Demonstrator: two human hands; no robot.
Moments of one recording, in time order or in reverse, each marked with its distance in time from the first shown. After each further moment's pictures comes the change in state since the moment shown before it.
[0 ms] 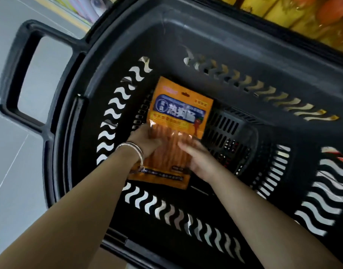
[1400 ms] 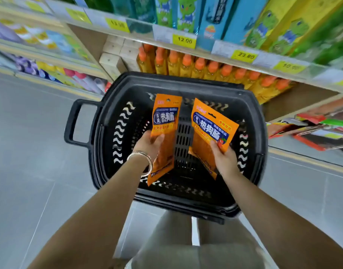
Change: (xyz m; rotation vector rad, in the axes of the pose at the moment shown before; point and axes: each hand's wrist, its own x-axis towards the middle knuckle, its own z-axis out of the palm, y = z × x) left_hand -0.164 0.078 0.000 0.001 0.173 0.241; right_hand -0.194 -0.019 -0.056 -0.398 0.718 -0.578
